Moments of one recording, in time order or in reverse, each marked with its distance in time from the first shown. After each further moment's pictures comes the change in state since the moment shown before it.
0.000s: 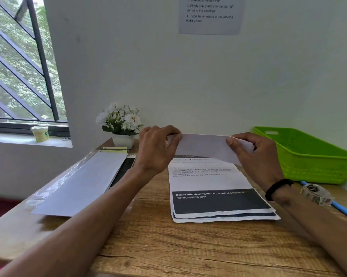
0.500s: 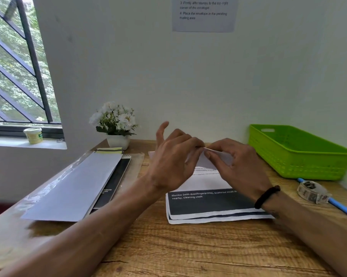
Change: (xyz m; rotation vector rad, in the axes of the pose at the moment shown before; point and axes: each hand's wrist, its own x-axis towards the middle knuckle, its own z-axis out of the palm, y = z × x) left_hand -0.018 0.049 0.010 0.096 -0.061 0.293; right_hand -0.020 -0.011 0.012 -0.225 -0.200 -0.349
